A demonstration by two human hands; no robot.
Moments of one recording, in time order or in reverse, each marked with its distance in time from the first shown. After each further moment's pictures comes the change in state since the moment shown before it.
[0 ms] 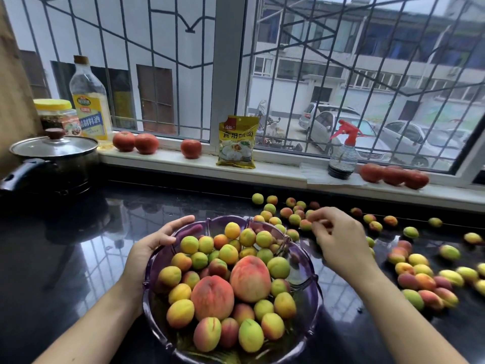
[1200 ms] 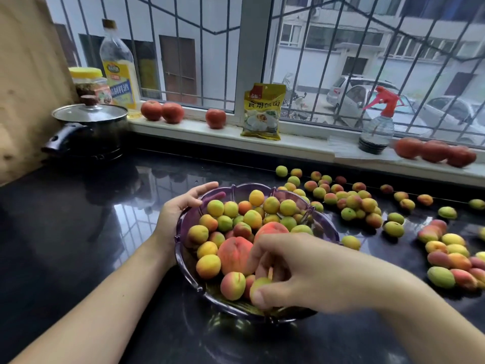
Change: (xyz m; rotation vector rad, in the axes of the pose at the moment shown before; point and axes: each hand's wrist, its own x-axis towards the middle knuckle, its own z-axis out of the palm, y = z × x) left_hand -0.006 -0.001 0.000 -0.029 0.065 0.027; right_hand -0.060 -0.128 -0.022 0.079 -1.082 -0.215
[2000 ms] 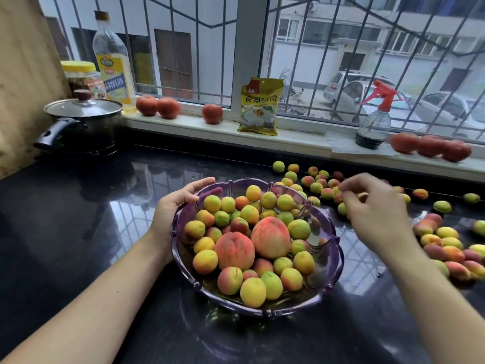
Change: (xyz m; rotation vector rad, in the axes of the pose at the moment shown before) left_hand -0.002 0.000 0.002 0.061 -0.013 0.004; right_hand -0.001 0.105 -0.029 0.011 1.099 0.286
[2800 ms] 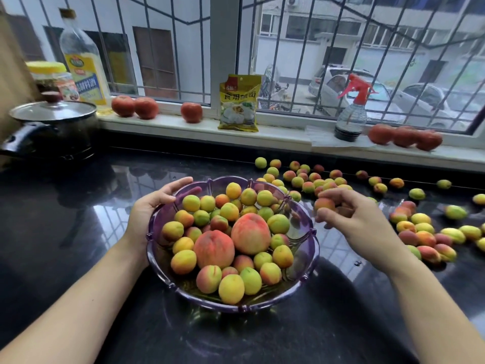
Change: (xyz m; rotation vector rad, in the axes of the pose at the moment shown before) left_hand -0.004 0.000 0.002 -0.035 -0.013 0.005; right_hand -0.015 0.047 -0.010 0.315 -0.308 0.055
